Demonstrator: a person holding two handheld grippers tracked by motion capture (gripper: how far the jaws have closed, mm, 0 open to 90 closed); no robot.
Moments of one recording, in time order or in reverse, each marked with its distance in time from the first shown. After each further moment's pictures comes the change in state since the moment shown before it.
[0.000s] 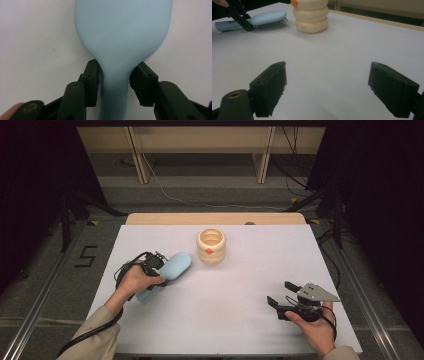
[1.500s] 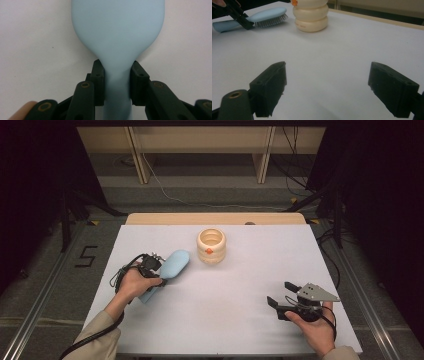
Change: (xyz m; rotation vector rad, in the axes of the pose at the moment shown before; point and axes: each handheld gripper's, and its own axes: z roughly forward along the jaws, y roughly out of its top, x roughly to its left) left arm 0.001 -0.011 -0.002 -0.077 -0.016 -0.042; right arm 0.000 -0.001 0.001 0.007 -0.002 -0.003
